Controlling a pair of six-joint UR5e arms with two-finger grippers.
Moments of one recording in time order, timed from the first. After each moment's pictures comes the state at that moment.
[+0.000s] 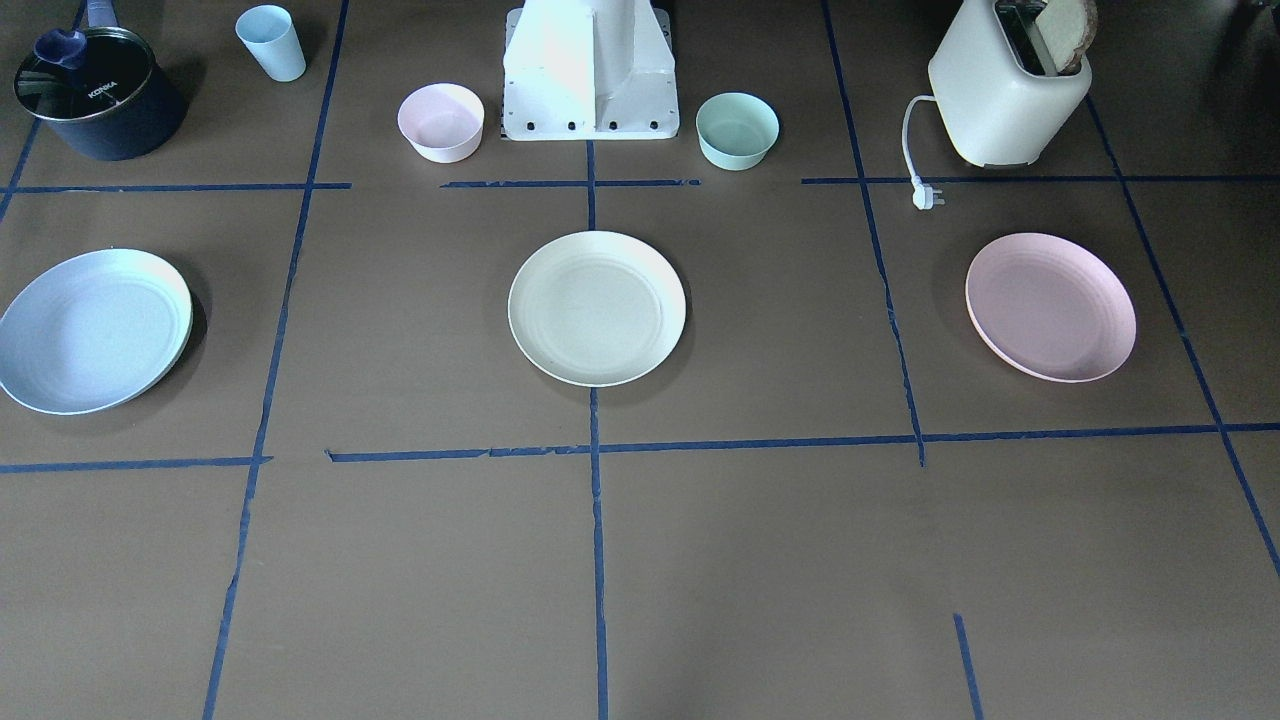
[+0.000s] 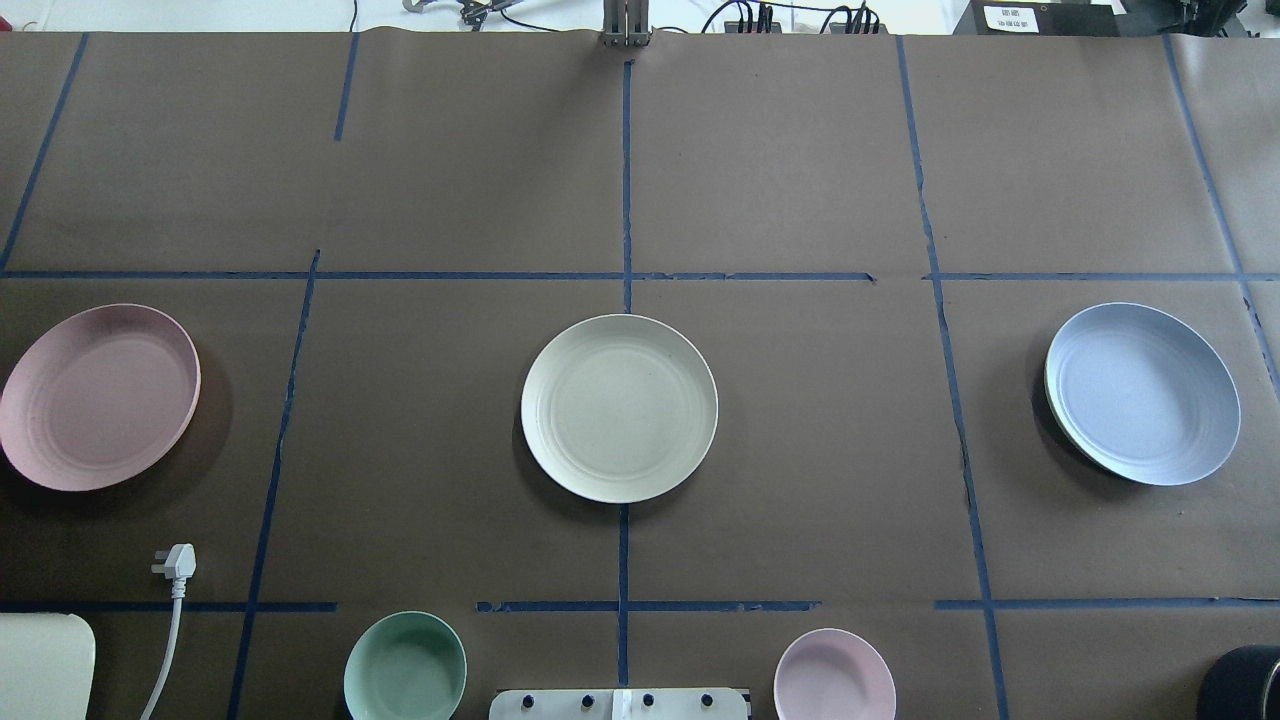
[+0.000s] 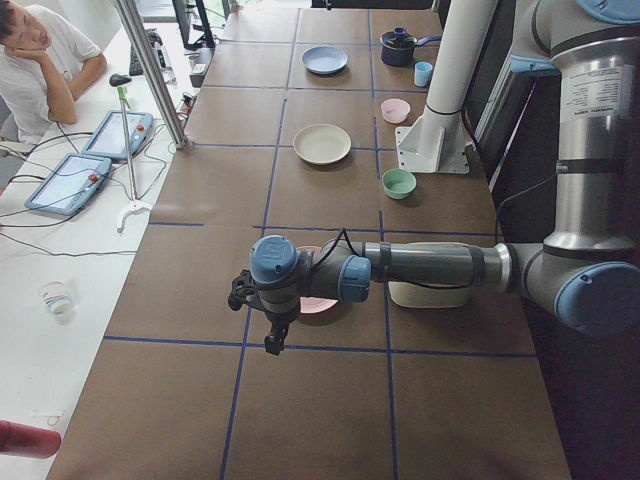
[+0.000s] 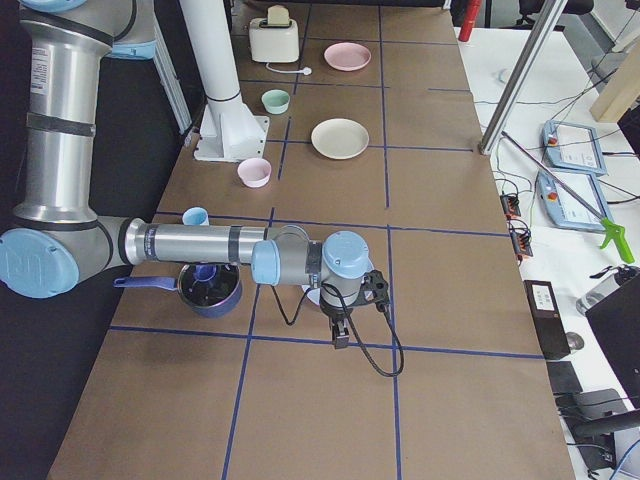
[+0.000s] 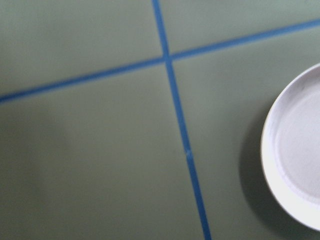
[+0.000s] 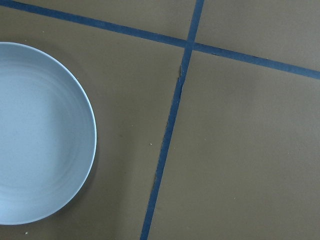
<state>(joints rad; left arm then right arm) -1.53 -1.52 -1.65 -1.67 -2.37 0.16 1.52 -1.72 1.73 -1.57 2.33 -0.18</state>
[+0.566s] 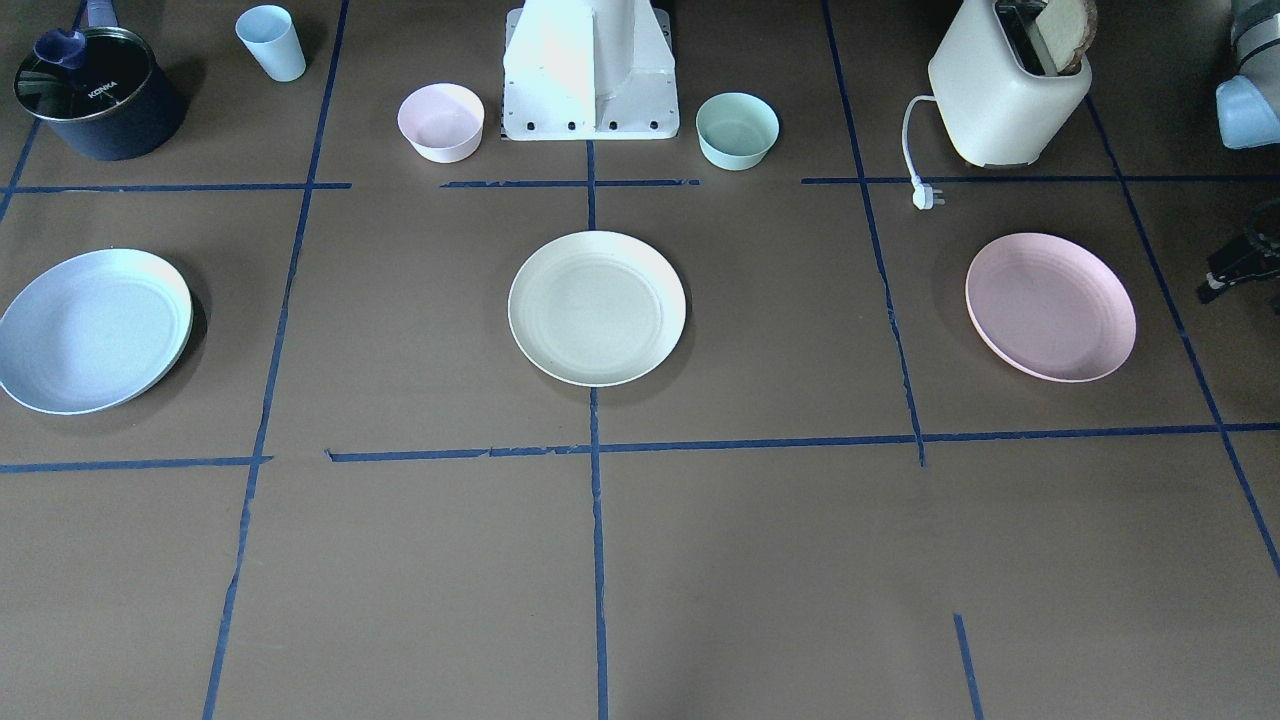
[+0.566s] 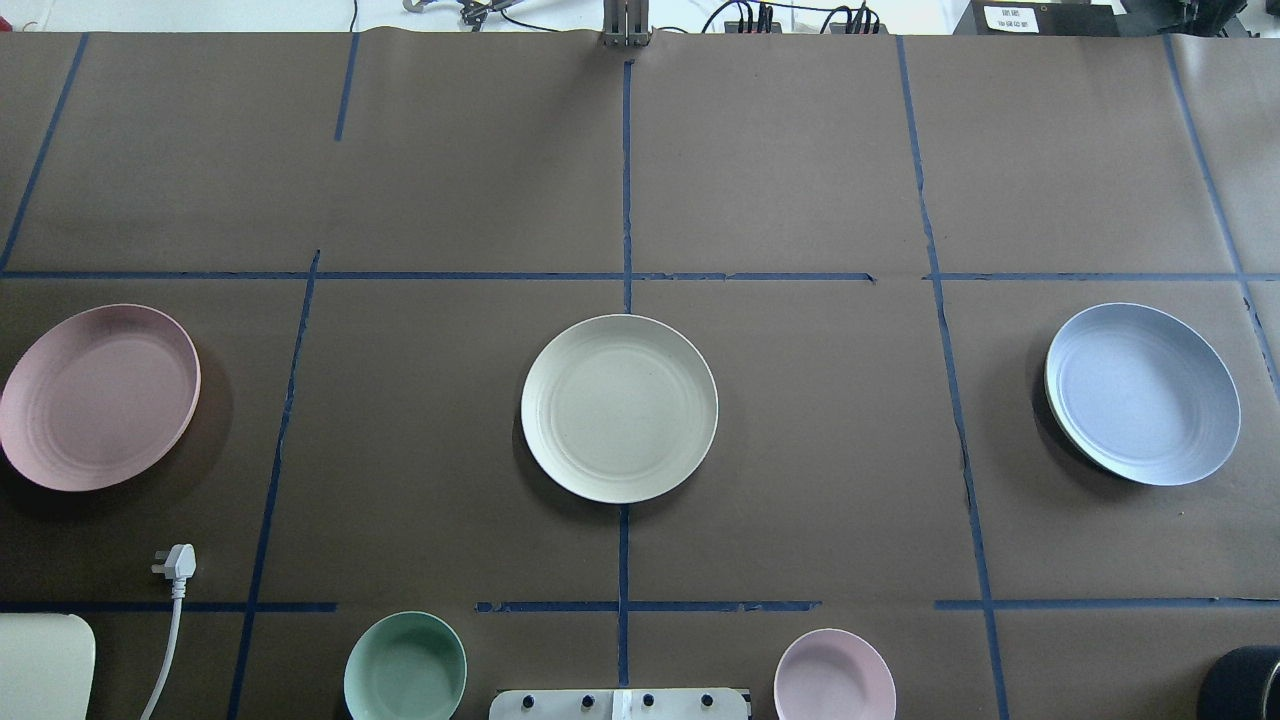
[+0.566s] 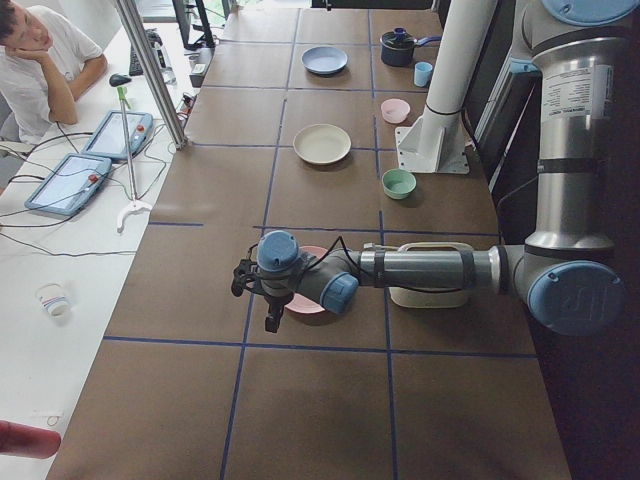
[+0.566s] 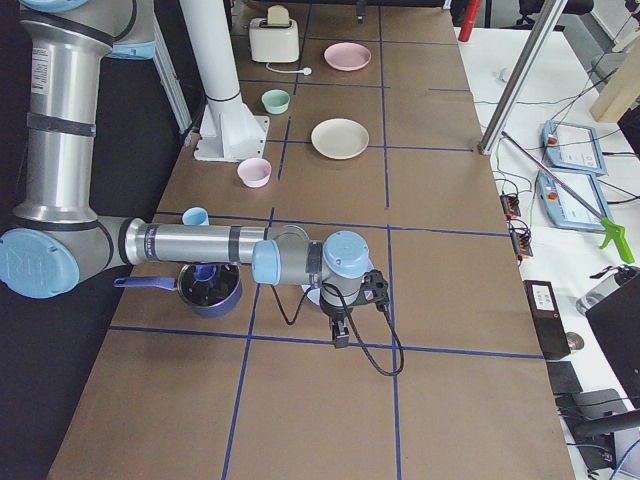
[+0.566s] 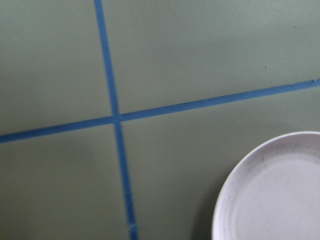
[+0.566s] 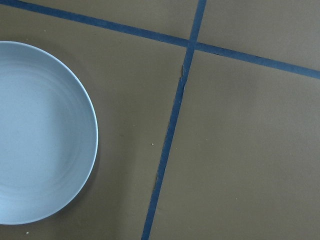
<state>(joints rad) -1.29 -1.51 -1.49 -2.19 -2.36 -0.39 1.51 -1.72 1.73 -1.57 2.33 -0.18</state>
